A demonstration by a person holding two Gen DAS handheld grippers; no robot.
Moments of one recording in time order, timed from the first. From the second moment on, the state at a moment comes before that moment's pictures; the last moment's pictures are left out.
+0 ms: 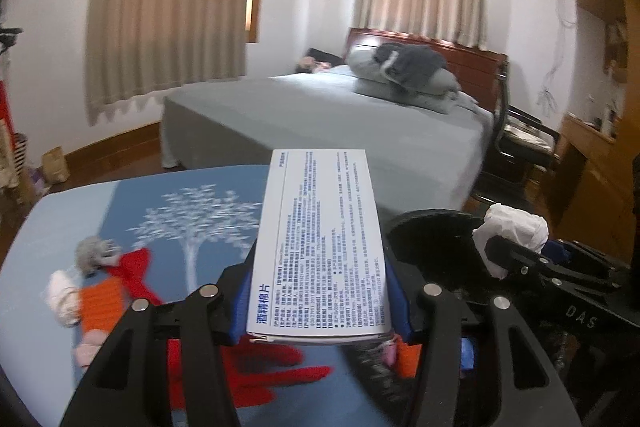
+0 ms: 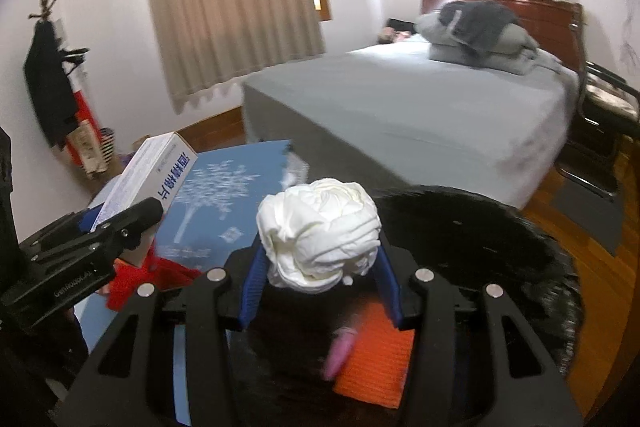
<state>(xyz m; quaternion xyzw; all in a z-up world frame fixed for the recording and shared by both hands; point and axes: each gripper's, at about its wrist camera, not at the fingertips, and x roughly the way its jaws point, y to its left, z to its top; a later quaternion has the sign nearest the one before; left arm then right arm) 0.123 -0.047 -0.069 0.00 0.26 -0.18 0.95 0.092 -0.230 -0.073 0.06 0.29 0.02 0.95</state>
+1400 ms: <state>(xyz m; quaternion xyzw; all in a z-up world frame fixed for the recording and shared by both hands) 0.117 0.052 -0.079 0.01 0.26 -0.05 0.96 0.116 -0.175 -0.085 0.06 0.29 0.04 0.95</state>
